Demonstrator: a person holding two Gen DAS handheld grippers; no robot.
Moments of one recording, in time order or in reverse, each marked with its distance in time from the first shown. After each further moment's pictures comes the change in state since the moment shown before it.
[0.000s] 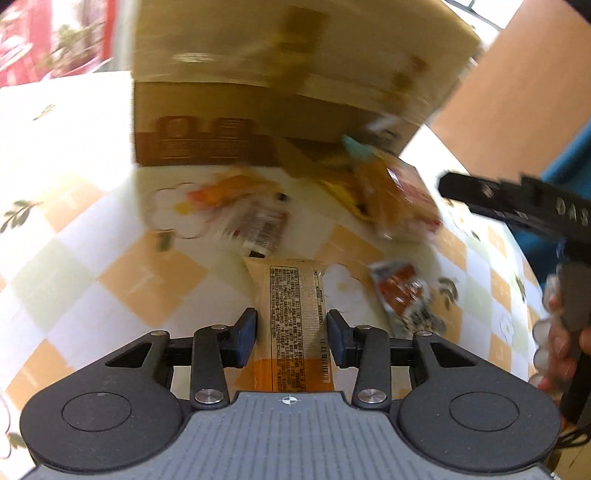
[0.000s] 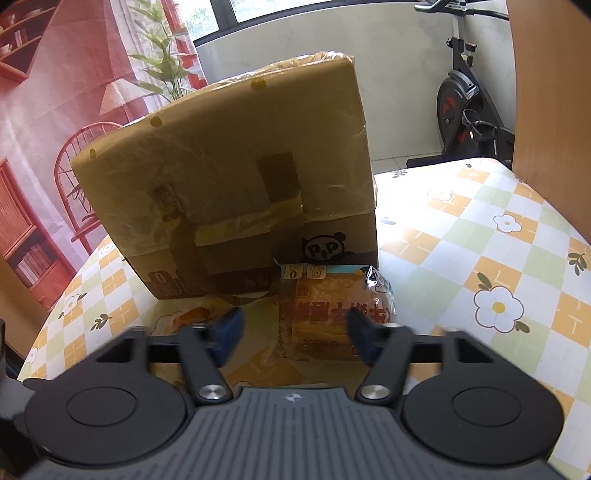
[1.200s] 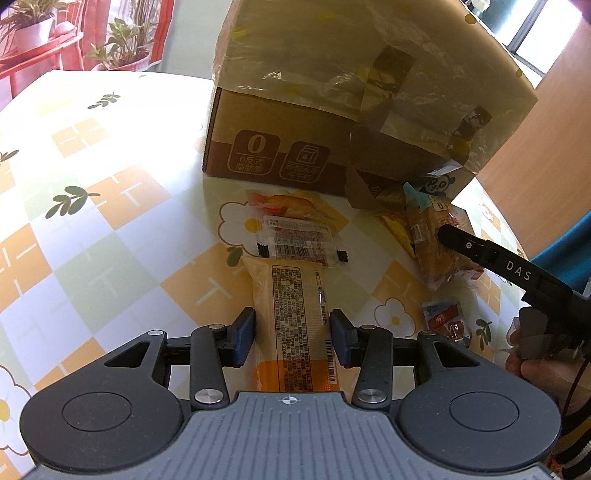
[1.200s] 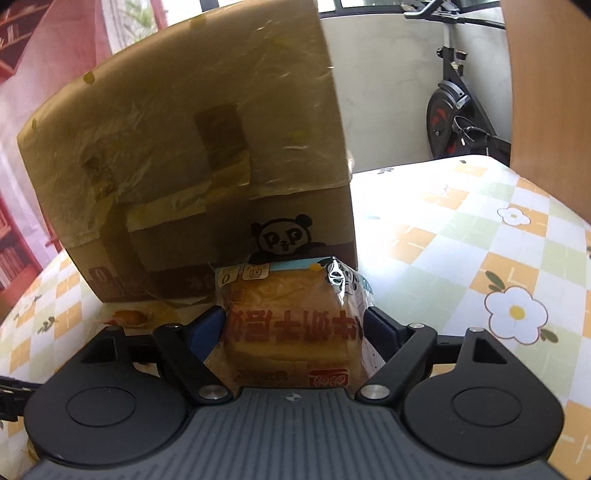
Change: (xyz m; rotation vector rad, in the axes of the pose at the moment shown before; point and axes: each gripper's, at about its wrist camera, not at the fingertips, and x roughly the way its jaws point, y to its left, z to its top) left arm -0.007 0.031 0.005 -0.097 -0.073 0.073; right arm 0.064 -0.034 -0.027 -0.012 -0.083 -0.038
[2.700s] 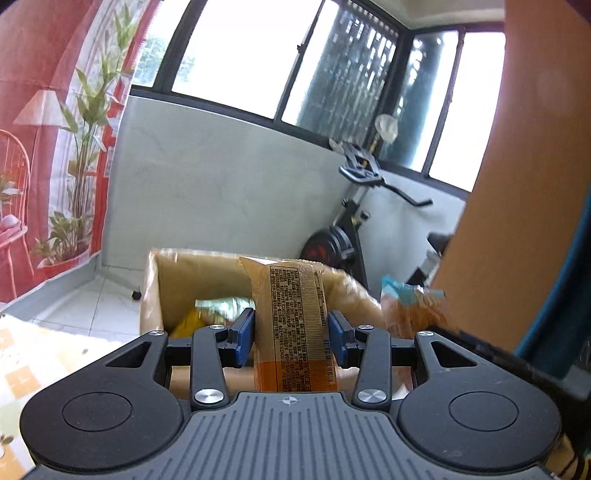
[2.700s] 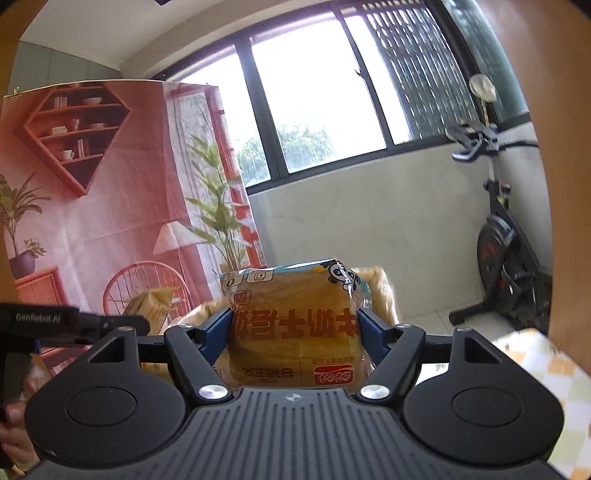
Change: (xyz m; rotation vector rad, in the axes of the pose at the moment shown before) left arm -0.100 -0.078 0.163 0.164 -0.536 -0.148; right arm -0.106 0.043 0.137 -0.043 -0.430 0.192
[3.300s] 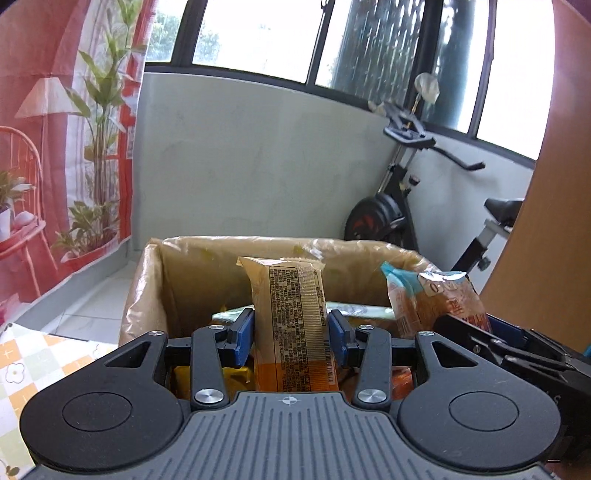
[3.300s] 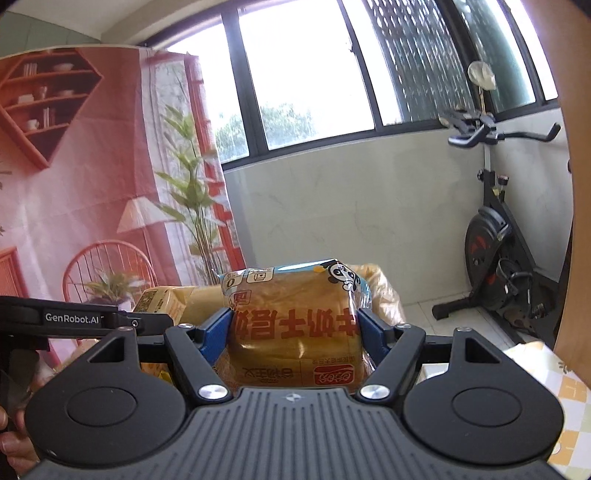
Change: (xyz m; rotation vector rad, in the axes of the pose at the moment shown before) left arm 0.072 0.016 0.009 0.056 0.123 0.152; right arm 0.108 -0.016 -0.003 -0.030 0.090 -0.076
